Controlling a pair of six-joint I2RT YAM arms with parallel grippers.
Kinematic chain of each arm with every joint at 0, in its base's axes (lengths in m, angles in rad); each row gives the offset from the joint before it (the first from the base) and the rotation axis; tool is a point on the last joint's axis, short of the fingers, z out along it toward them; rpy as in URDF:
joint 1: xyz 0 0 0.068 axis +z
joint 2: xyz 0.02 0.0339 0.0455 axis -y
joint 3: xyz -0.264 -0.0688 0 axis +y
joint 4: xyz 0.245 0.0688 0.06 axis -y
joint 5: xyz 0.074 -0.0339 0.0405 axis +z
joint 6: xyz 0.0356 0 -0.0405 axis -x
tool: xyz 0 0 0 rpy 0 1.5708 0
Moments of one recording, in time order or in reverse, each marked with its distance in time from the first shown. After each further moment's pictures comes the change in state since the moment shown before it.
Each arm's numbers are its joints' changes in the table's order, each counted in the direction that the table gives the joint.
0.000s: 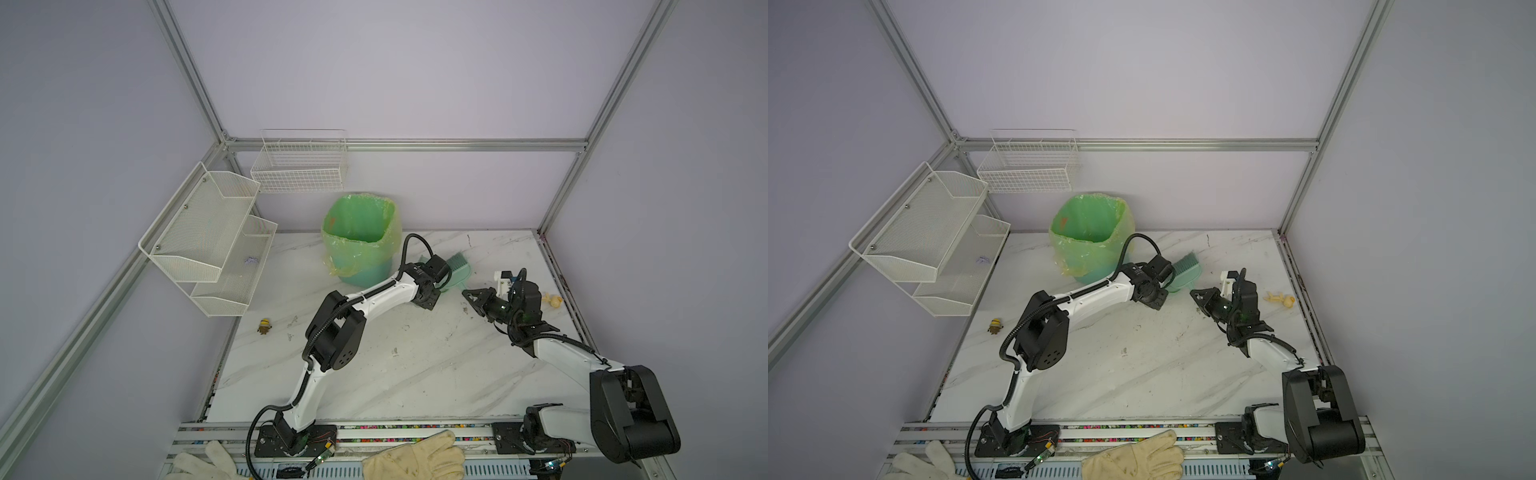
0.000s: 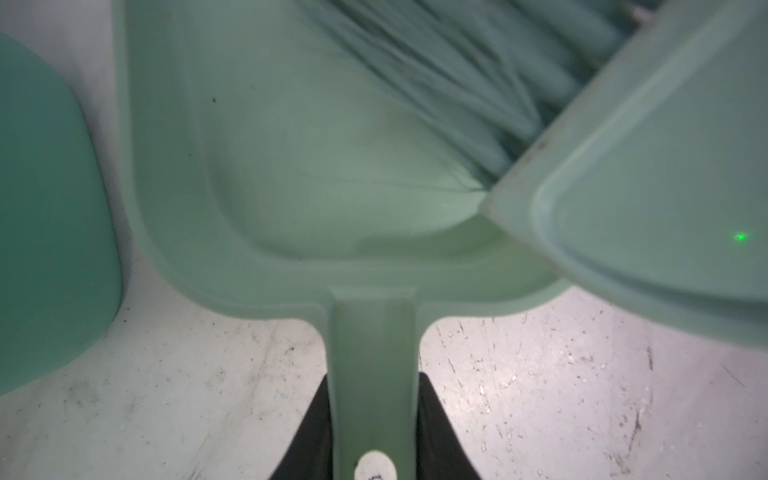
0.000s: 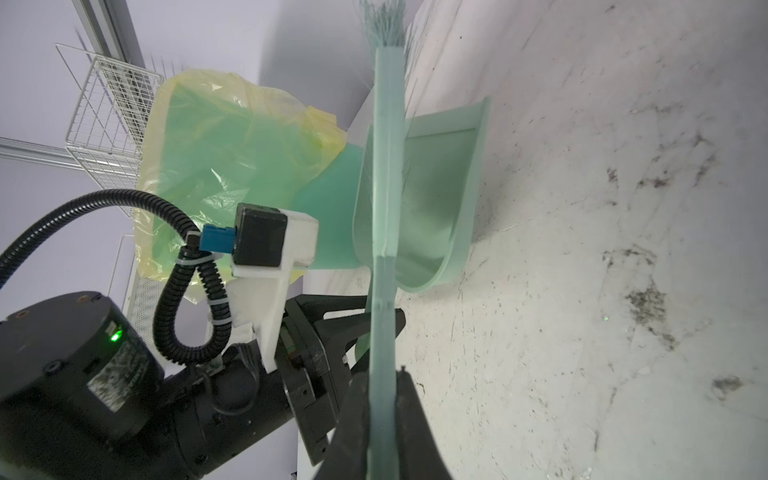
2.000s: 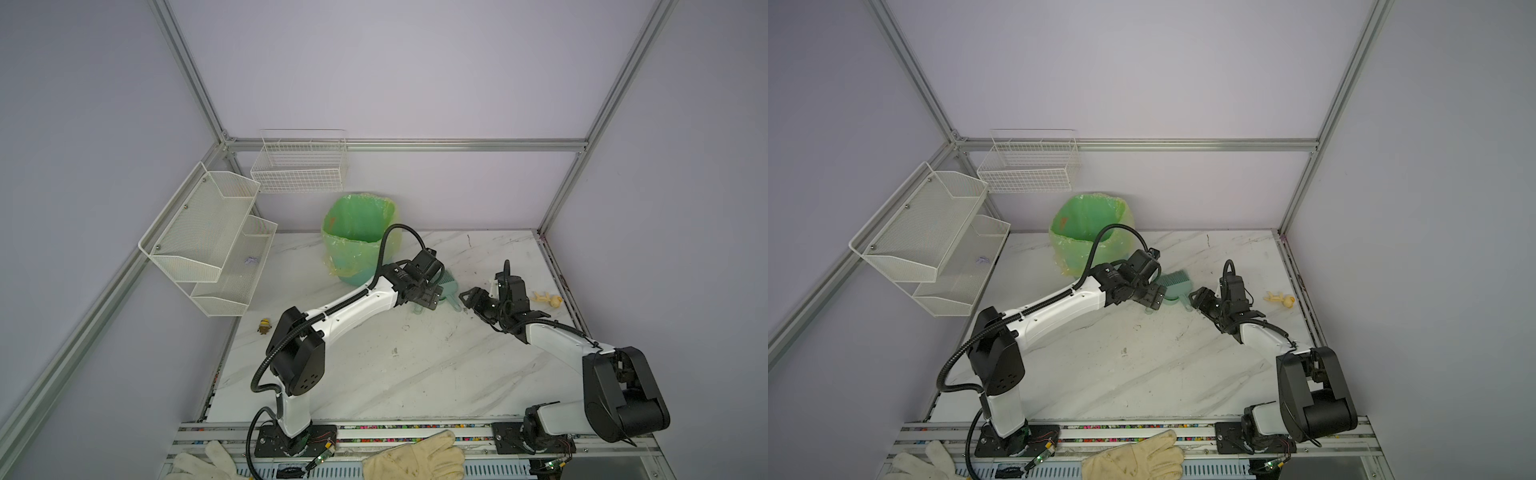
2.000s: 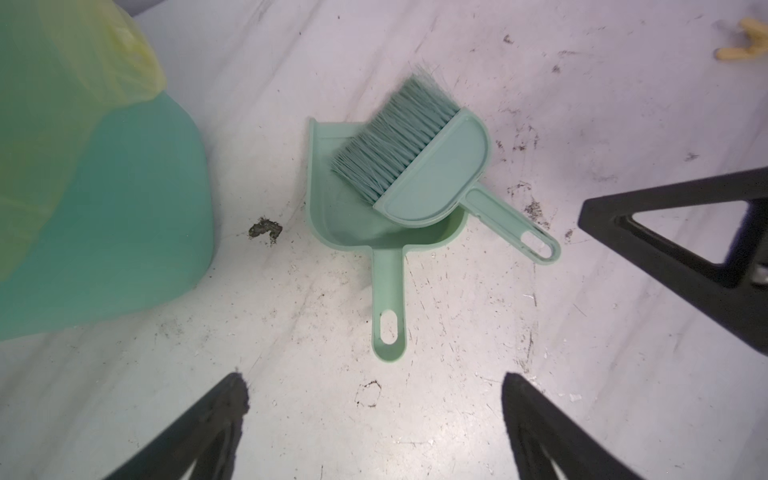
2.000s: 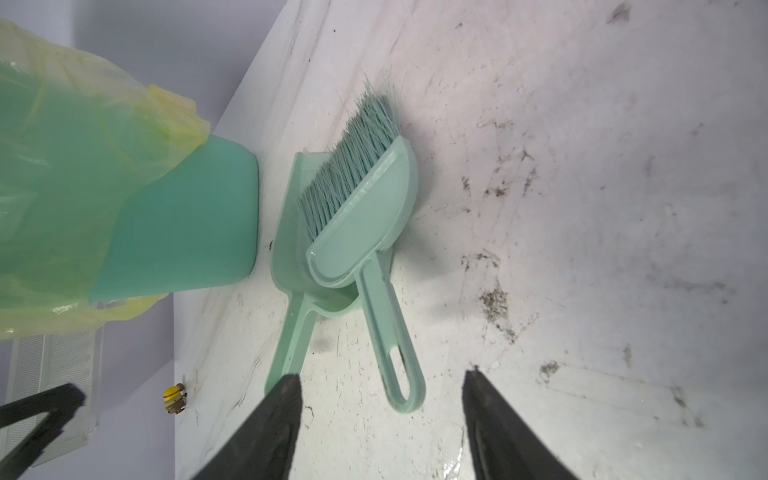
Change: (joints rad) left arm -0.031 0.372 0.215 0.050 0.023 0.067; right arm 0.042 -0.079 -0.137 -0.340 -0.271 0.223
